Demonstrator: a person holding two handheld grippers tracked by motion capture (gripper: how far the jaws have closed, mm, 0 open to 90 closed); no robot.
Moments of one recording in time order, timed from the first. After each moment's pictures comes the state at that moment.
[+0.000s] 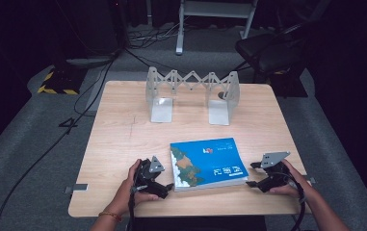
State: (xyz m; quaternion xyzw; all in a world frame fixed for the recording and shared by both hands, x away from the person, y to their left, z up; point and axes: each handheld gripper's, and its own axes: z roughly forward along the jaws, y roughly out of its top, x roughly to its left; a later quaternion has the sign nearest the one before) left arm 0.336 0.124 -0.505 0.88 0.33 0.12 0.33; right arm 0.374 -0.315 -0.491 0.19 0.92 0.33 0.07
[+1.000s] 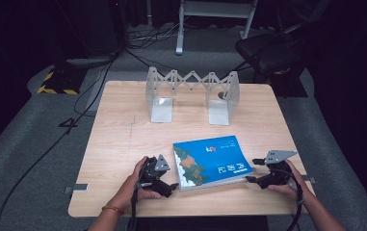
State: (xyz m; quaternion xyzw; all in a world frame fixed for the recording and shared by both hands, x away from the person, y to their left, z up) left arm 0.346 0.114 -0.505 0.89 0.29 0.10 0.34; right arm 0.372 -0.318 -0.486 0.25 0.89 0.38 0.10
